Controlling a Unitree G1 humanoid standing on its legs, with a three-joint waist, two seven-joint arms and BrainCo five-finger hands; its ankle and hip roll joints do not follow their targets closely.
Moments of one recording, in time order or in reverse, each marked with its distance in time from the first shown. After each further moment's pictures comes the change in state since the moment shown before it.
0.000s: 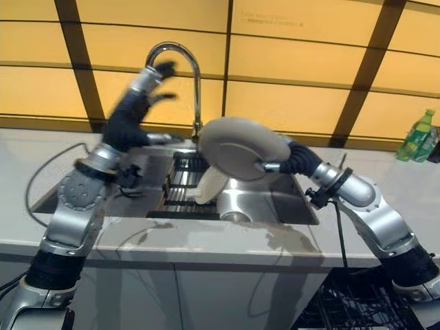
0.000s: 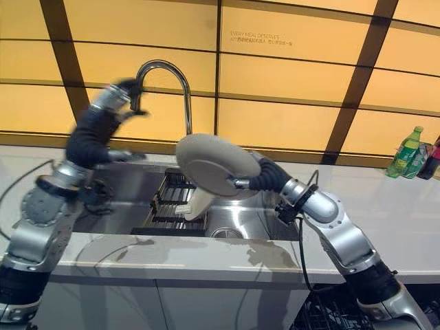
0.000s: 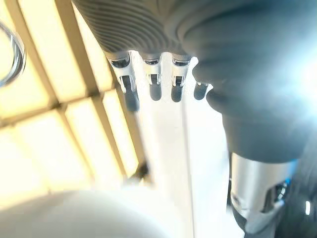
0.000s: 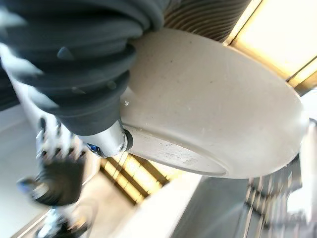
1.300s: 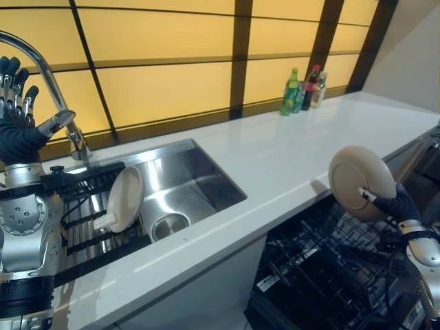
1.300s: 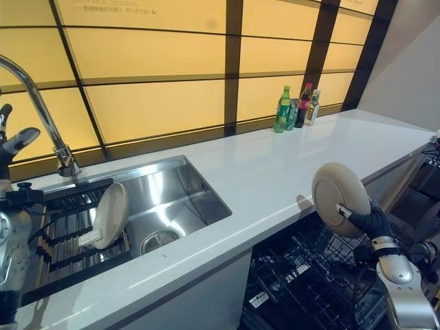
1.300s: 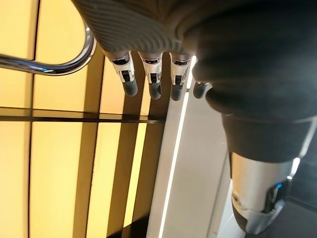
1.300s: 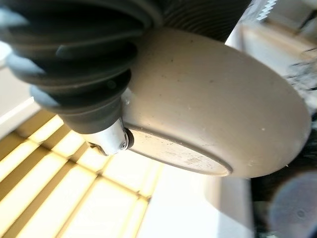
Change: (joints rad) left arm 0.181 -0.013 0.276 0.157 -0.023 -0.068 0.248; right arm 0.504 0.044 -0.428 0.301 -0.081 -0.037 -0.338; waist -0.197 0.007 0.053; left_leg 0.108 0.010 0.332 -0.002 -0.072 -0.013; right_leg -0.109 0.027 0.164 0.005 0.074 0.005
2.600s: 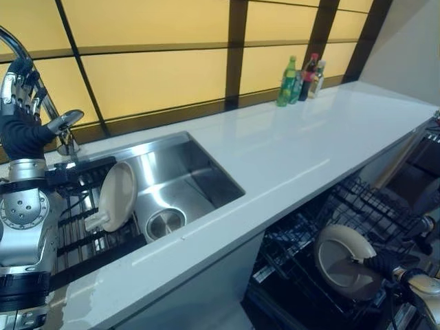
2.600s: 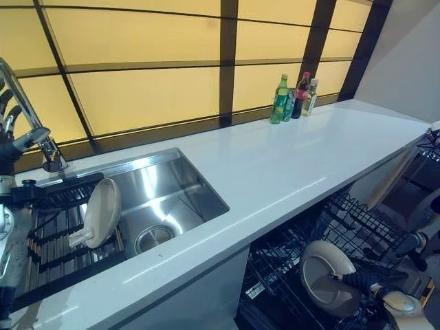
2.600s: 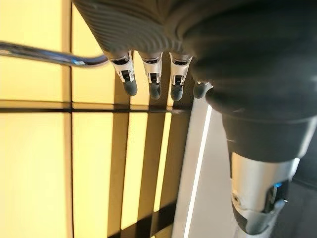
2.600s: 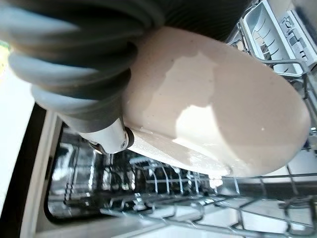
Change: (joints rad) left arm -0.018 0.059 -0.040 0.035 0.000 0.043 0.015; right arm 0.014 -0.123 0.203 0.418 0.002 0.081 0.480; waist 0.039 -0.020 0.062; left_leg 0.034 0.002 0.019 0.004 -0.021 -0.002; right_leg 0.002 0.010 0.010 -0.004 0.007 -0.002
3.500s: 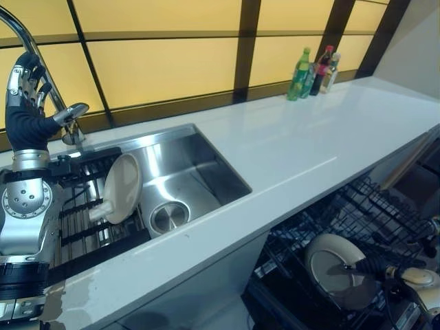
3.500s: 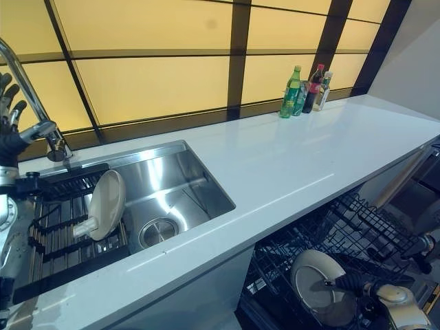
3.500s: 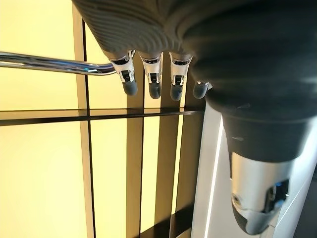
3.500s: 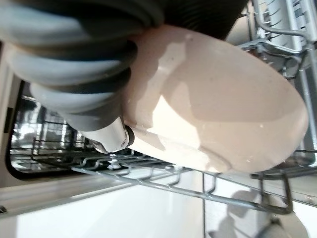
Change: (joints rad) left arm -0.060 0.044 -0.054 0.038 0.000 0.029 0.008; right arm -0.130 -0.023 0.167 0.177 -0.083 -0.026 0.151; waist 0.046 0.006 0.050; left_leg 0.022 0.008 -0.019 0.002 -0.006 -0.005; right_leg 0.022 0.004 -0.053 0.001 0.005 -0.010
